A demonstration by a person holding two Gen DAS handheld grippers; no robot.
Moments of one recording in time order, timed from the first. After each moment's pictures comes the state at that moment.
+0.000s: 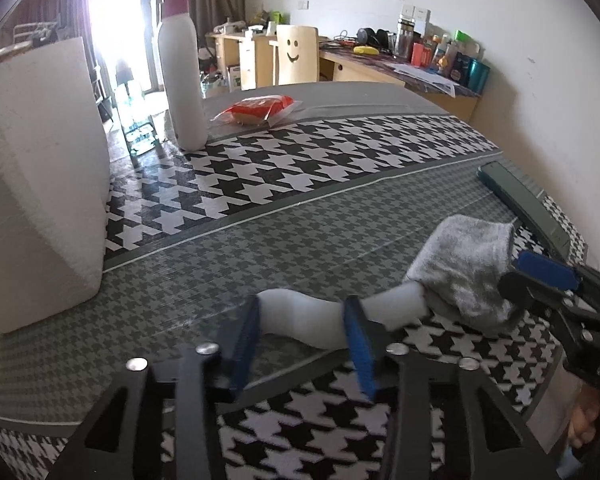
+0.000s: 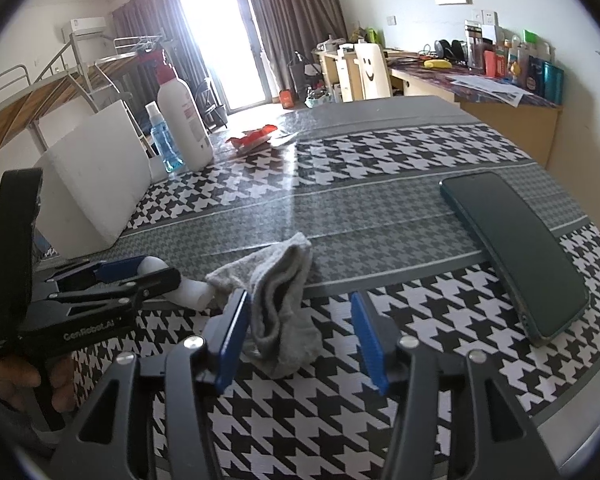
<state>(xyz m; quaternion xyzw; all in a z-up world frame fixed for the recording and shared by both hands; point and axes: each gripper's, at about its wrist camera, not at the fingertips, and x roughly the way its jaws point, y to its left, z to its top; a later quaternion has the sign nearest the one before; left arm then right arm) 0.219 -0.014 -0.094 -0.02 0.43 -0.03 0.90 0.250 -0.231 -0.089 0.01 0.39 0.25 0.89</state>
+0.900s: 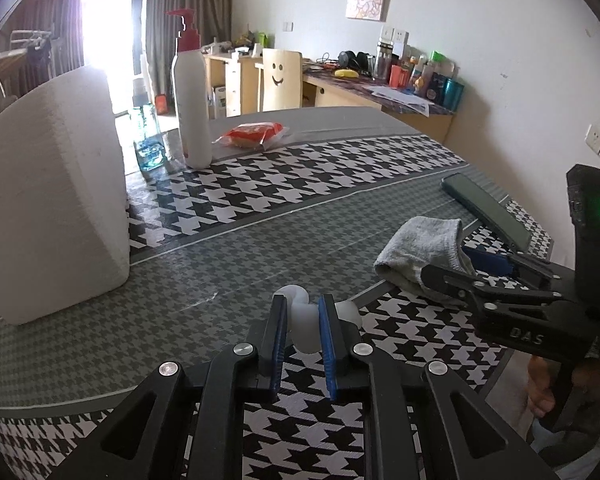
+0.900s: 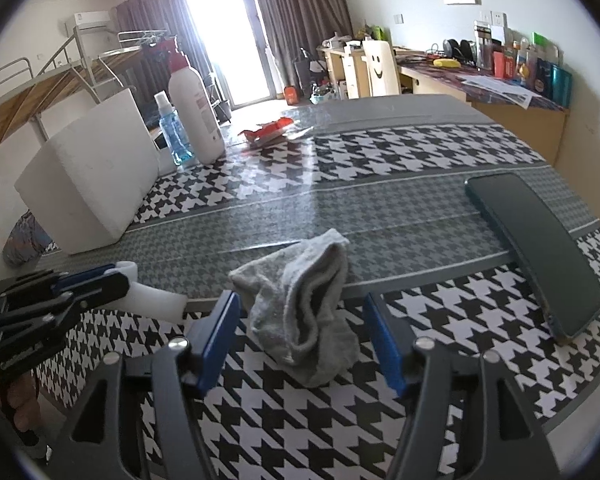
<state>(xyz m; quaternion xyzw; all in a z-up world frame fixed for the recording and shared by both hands) 0.173 -0.001 -0.068 -0.03 0.39 -0.06 0.92 0.251 -0.205 -0.094 0.01 0.39 0.25 0.88</state>
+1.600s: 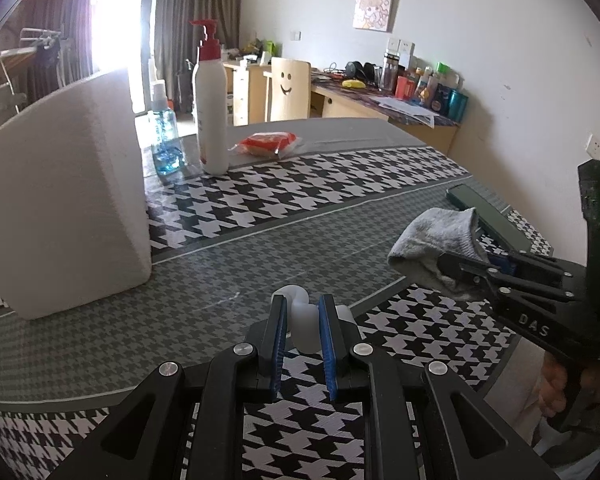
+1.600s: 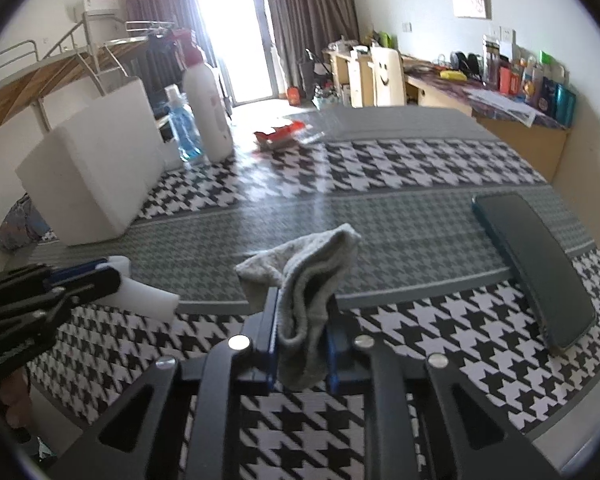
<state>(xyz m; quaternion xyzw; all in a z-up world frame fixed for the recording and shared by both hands) 0.162 0.013 -0.062 -0.04 0.38 -0.05 0.92 0.239 -0.189 -0.081 -0.03 0.38 0.25 0.89</state>
